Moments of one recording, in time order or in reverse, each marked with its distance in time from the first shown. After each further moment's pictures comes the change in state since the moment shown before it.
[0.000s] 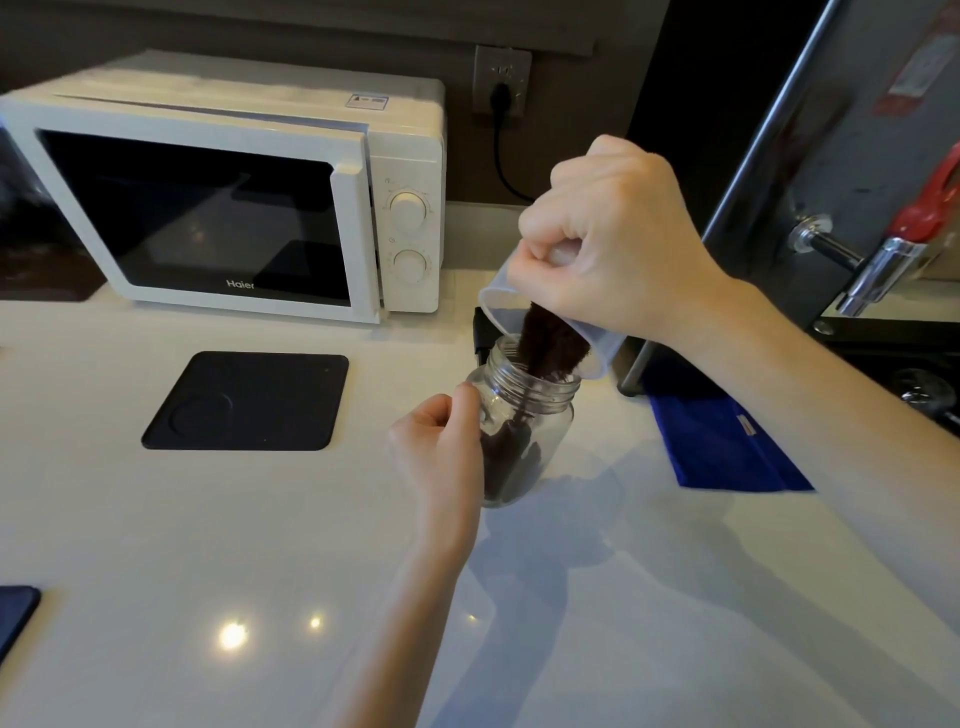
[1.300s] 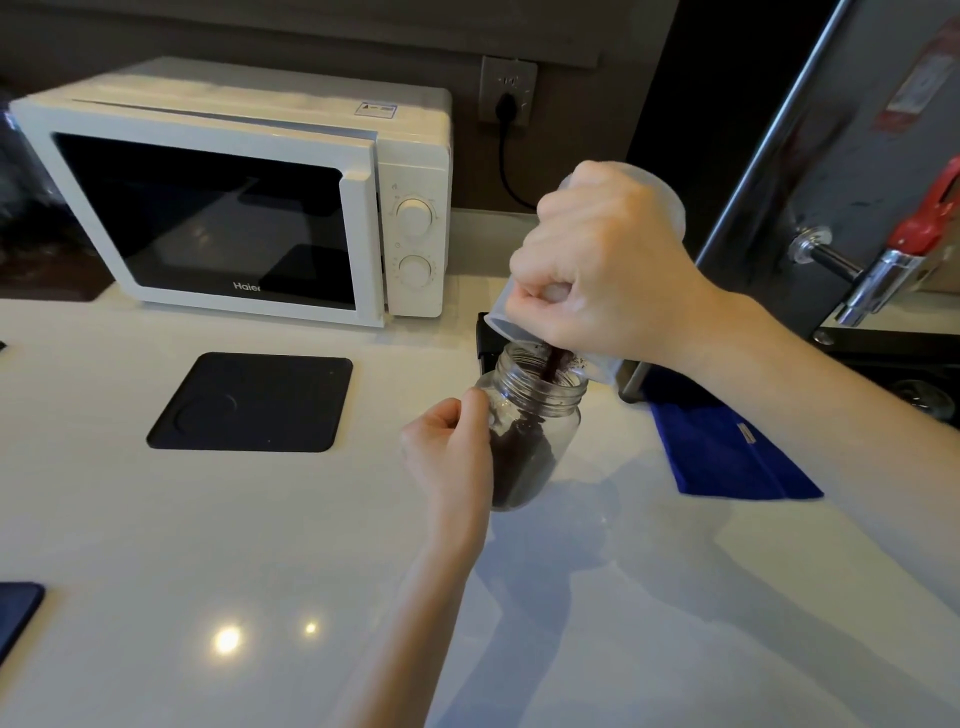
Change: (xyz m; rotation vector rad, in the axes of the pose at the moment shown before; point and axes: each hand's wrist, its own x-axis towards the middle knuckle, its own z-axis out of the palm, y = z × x) left_hand -0.001 -0.003 0.003 -0.018 -0.001 -0.035; right_hand 0.000 -0.004 -0.001 -0.020 -0.040 -0.231
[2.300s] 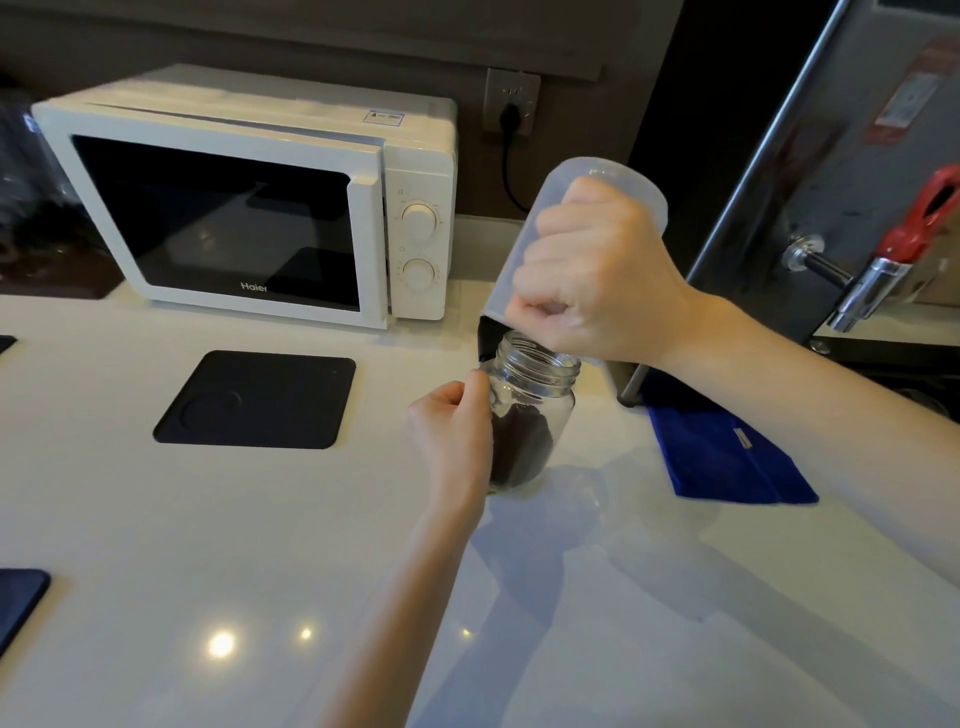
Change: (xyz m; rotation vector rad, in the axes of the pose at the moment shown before) left_hand 0.016 -0.004 0.009 0.009 -0.016 -0.008; right_hand -0.003 -0.001 0.004 -0.033 0.026 -0.082
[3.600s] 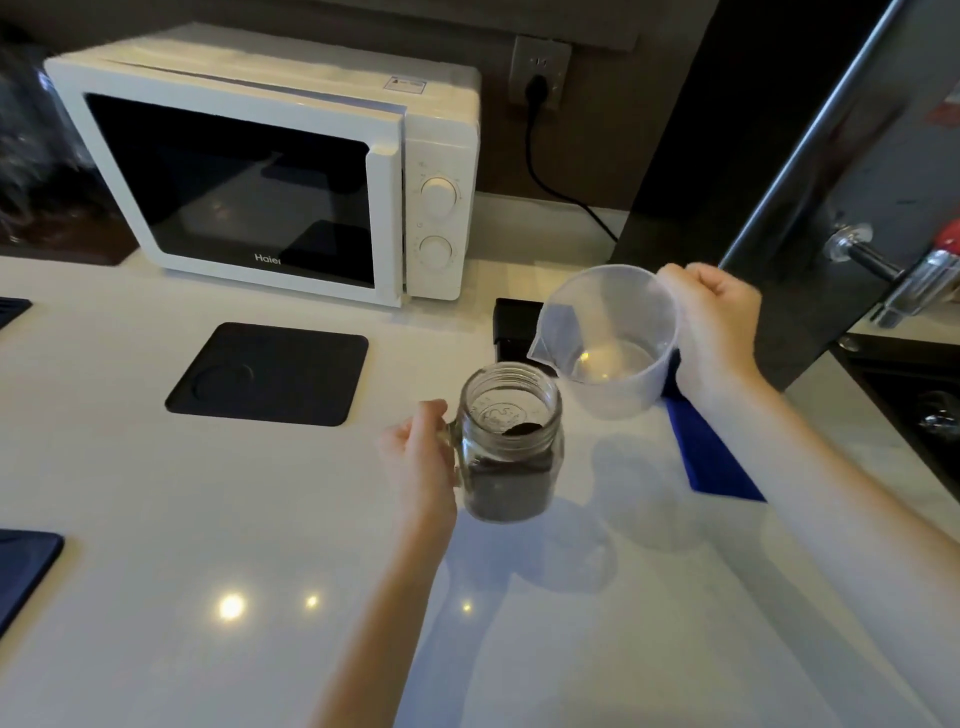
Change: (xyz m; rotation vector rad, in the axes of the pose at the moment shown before) left_hand -0.003 -0.020 -0.034 -0.259 0.123 -0.273; right_hand -0.079 -0.009 0.020 0.679 0.450 1.572
